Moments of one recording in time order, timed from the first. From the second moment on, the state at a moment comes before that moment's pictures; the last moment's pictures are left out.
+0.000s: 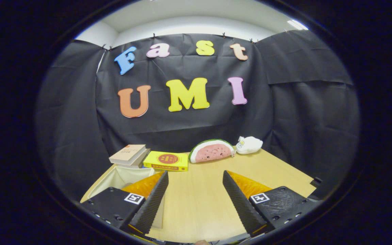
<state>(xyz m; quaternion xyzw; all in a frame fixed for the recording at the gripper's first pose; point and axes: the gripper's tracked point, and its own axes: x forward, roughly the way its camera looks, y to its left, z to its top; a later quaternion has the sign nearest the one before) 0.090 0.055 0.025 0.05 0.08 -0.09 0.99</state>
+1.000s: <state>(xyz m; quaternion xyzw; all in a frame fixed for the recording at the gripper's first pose) 0.054 0.006 0.004 0.00 0.03 -0.08 1.00</state>
